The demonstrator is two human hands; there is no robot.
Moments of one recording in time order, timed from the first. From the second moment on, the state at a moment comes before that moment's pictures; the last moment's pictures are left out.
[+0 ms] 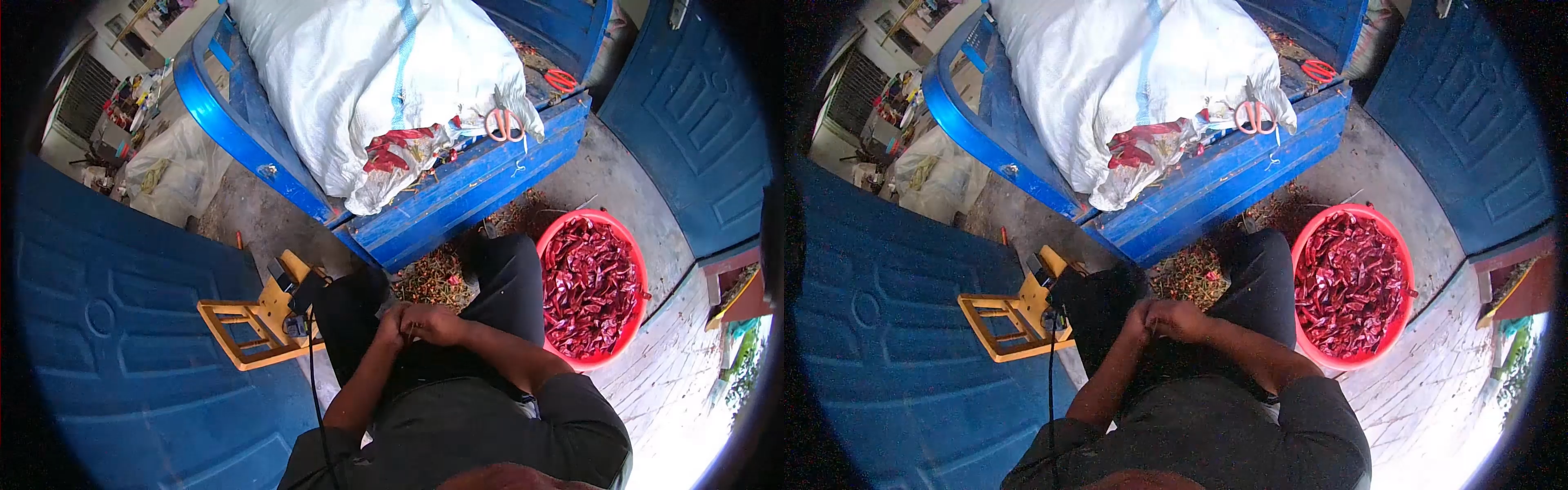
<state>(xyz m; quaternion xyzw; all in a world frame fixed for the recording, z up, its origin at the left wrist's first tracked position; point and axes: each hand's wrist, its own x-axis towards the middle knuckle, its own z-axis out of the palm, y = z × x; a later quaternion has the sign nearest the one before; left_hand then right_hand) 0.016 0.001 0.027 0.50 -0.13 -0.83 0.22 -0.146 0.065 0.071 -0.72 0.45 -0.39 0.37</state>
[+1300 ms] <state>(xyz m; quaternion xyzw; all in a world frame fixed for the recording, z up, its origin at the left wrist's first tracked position) 0.007 -0.014 -0.006 0.50 -0.21 -0.82 0.18 -0.155 0.033 0.002 -0.34 0.65 -0.44 0.52</state>
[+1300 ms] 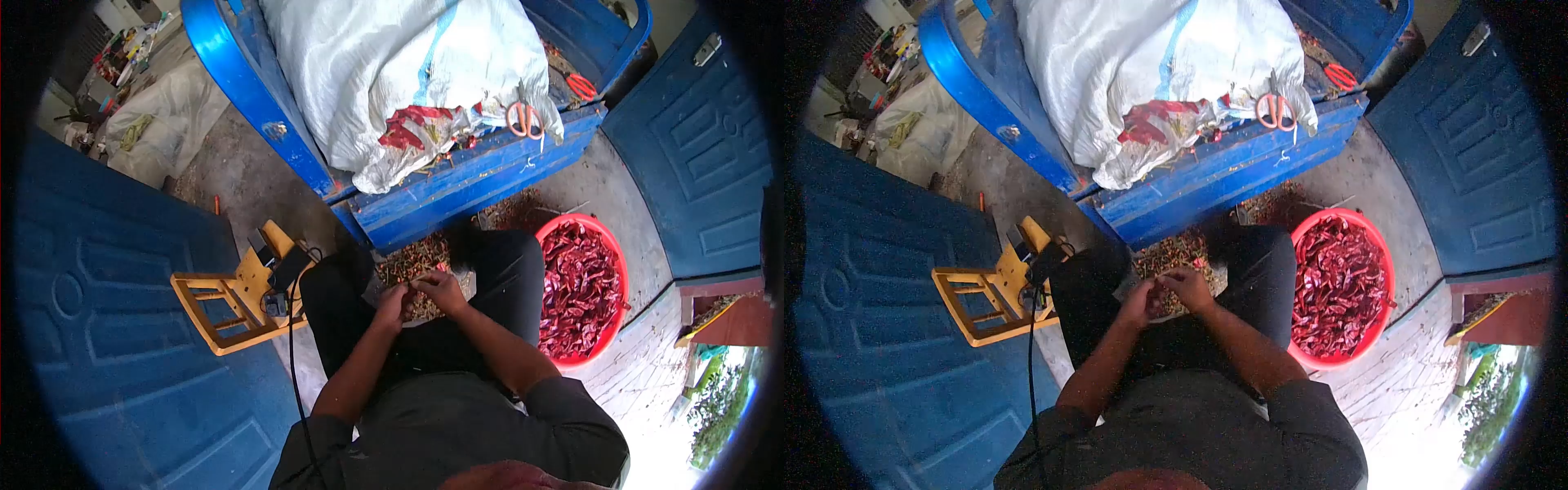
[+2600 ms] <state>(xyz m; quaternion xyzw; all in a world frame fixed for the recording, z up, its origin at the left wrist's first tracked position) -0.014 -0.028 0.008 0.43 -0.20 -0.85 0.24 -0.203 0.030 -0.010 -0.42 0.75 -0.39 0.32</state>
